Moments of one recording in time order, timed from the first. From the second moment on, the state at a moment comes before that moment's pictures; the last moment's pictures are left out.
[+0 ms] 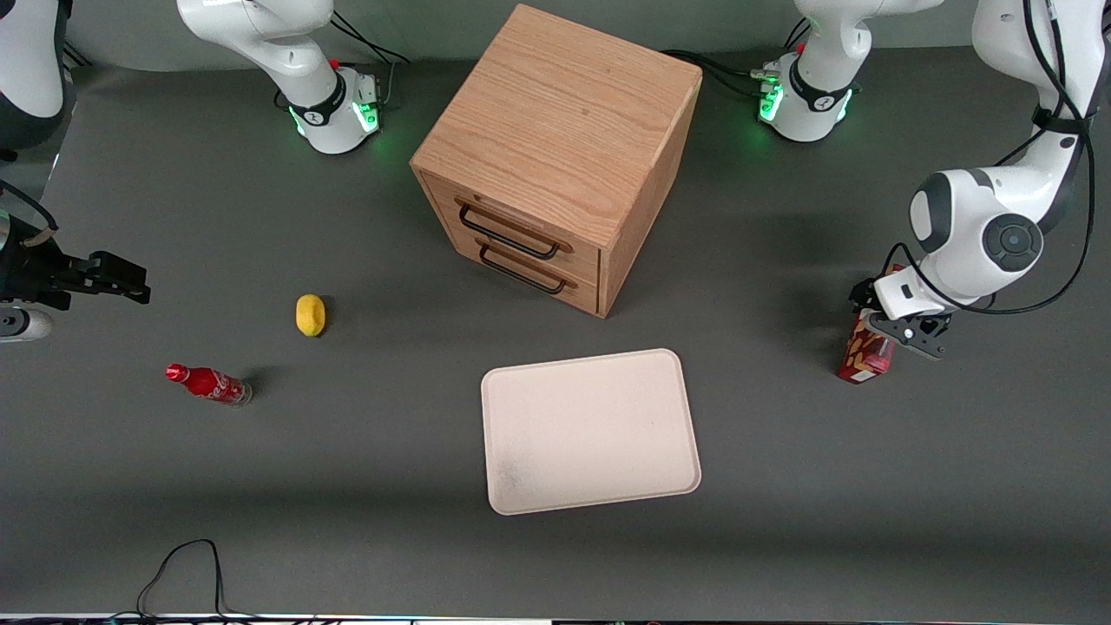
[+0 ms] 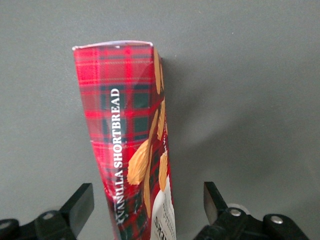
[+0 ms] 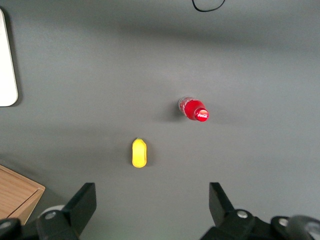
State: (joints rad) arm 0.05 0.24 0.03 -2.32 0.06 2.51 0.55
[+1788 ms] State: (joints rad) arm 0.05 0.07 0.03 -2.22 0.05 2.14 0.55
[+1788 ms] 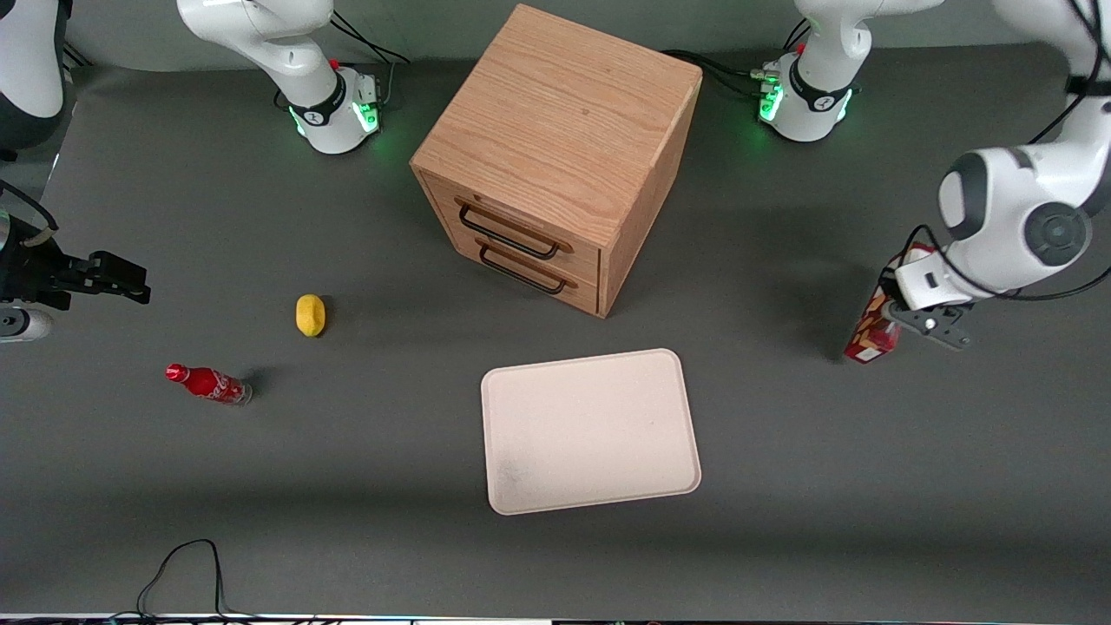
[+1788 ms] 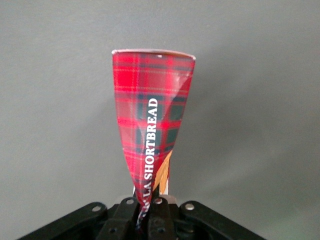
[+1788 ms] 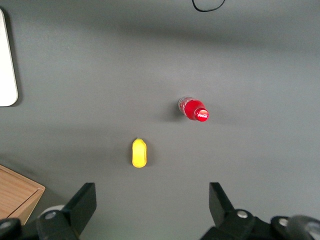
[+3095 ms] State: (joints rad) arm 0.04 -0.07 -0.11 -1.75 0.06 1.44 0.26
